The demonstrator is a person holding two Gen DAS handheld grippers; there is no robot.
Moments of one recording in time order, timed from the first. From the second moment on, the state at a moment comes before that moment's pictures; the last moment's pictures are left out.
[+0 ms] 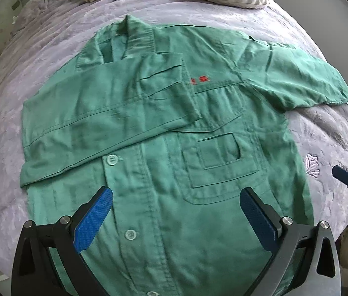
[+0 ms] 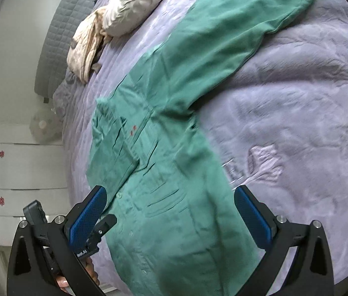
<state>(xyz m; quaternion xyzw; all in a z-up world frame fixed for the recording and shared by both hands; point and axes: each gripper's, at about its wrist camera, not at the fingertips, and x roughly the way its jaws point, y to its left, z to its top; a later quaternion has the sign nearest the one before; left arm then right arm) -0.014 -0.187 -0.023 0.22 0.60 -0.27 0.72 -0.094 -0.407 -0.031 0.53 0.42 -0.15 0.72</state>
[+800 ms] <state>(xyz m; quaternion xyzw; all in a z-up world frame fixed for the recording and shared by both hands) -0.026 -0.253 -0.054 0.22 0.61 -0.28 0.70 -0.169 -0.562 -0.058 0.60 0.30 -0.27 0.69</state>
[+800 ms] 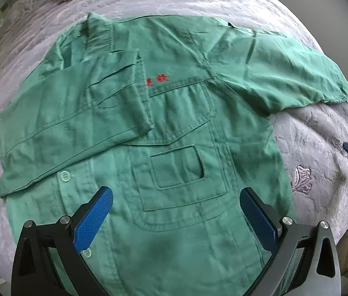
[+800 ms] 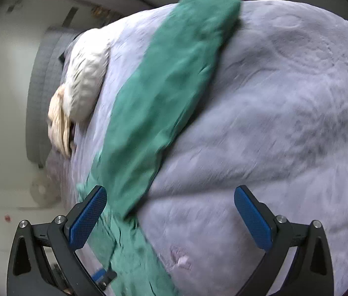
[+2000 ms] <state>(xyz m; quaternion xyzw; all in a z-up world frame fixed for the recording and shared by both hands) 0.029 -0.197 -0.069 0.19 0.60 -0.23 0.74 -0.089 -0.649 -0.025 0.66 0.15 -0.14 0.72</state>
